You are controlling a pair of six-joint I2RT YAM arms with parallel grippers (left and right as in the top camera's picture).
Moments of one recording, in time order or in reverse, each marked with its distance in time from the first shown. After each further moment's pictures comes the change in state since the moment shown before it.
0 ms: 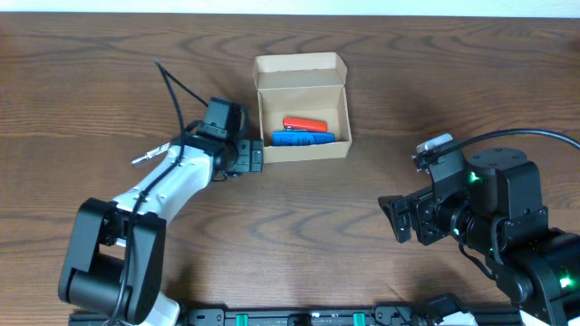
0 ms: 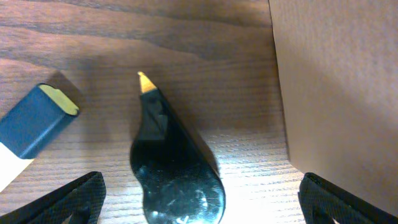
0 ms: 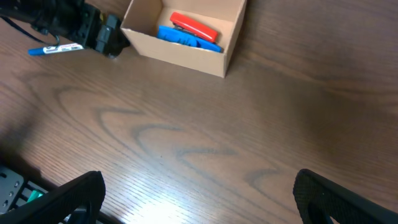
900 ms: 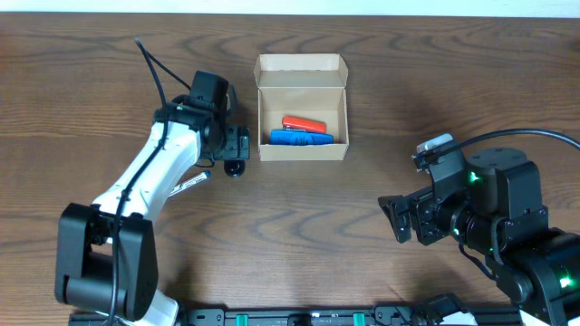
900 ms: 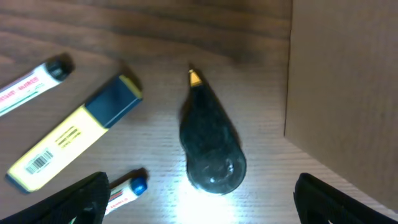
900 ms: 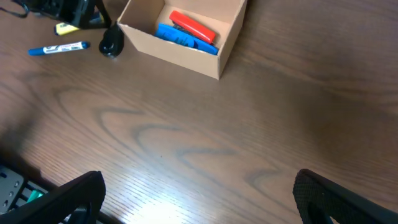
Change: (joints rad) left arm 0.079 -0.003 0.201 -0.301 0.022 0.017; right arm 0.000 0.000 0.000 0.000 0.000 0.000
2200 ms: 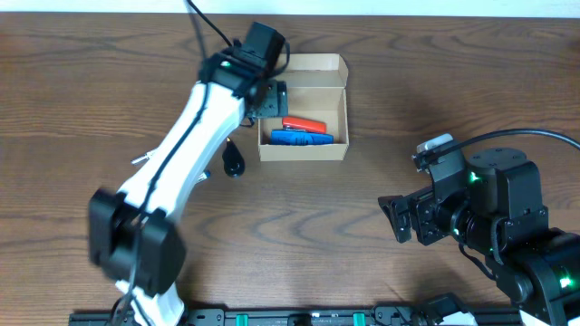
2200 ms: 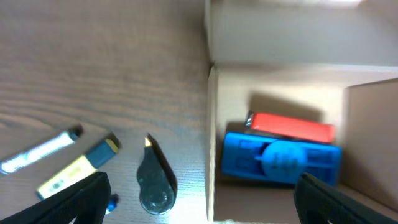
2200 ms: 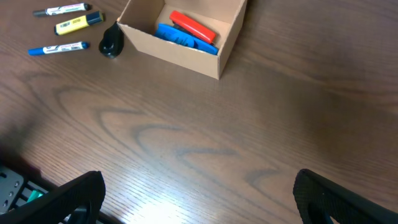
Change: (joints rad) left arm -0.185 0.140 0.545 -0.283 -0.187 -0.187; right arm 0.000 0.000 0.000 0.000 0.000 0.000
